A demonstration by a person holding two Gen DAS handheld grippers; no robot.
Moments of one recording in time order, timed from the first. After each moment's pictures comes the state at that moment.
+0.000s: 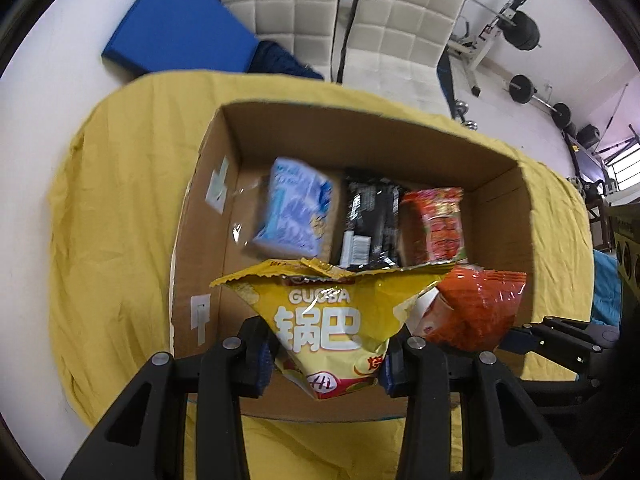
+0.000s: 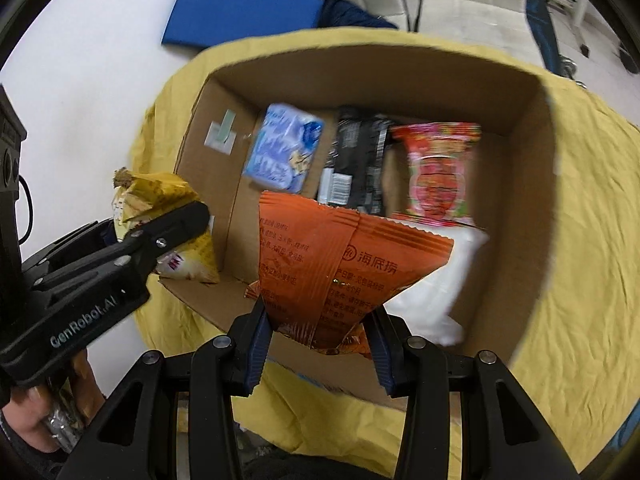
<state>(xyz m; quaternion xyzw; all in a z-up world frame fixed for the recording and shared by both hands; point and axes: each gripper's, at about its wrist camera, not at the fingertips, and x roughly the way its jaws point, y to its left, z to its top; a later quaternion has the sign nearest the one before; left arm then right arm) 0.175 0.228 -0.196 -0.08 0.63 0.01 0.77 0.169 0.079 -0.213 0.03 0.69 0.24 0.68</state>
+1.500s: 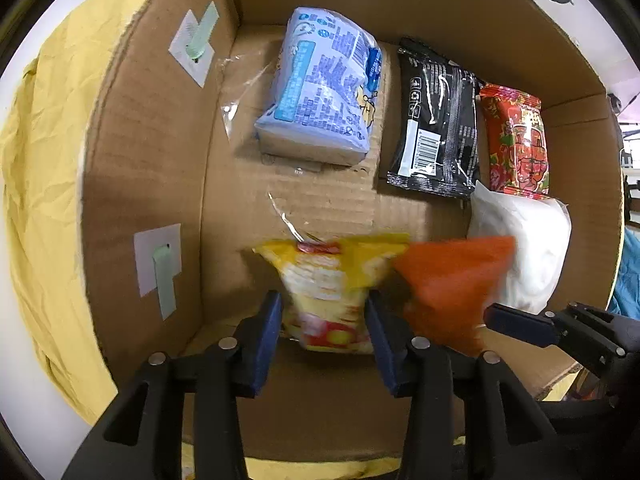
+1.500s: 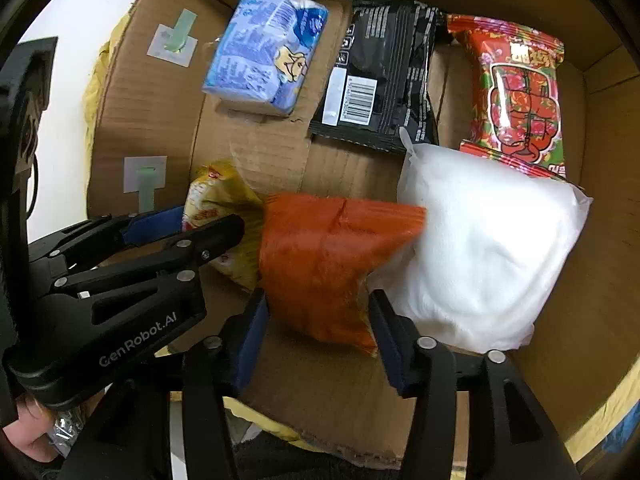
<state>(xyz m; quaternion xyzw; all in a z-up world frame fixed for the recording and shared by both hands) 0.161 0.253 -0.304 -0.08 0.73 0.01 0.68 0.167 0.126 -0.310 0.00 0.77 0.22 0.60</state>
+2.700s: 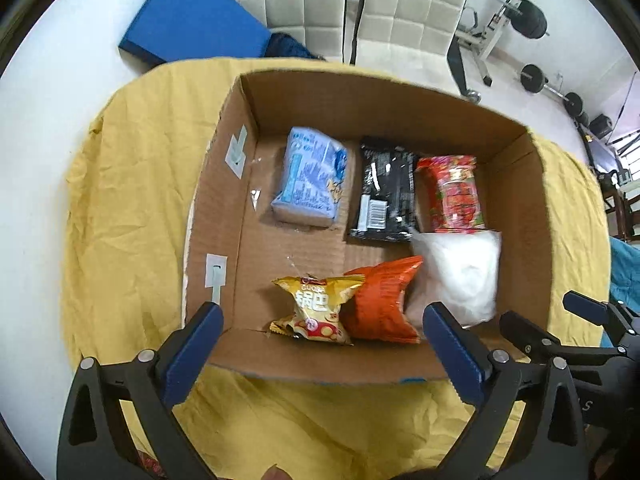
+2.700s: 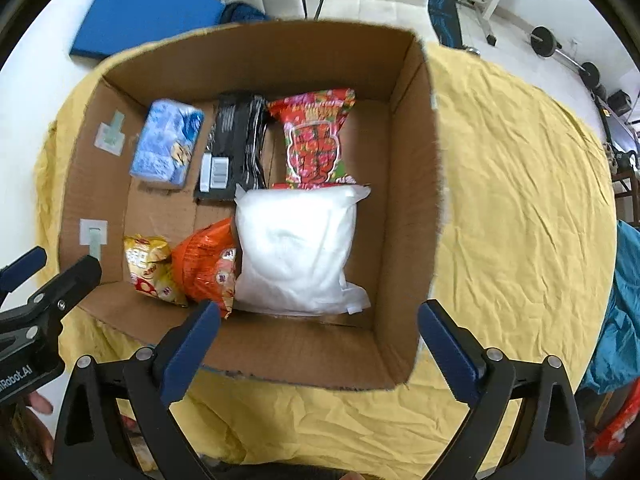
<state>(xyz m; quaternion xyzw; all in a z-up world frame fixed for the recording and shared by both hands) 0.134 0.218 -0.191 -0.05 0.63 0.04 0.78 0.157 0.036 -0.215 -0.03 0.68 0.06 0.73</state>
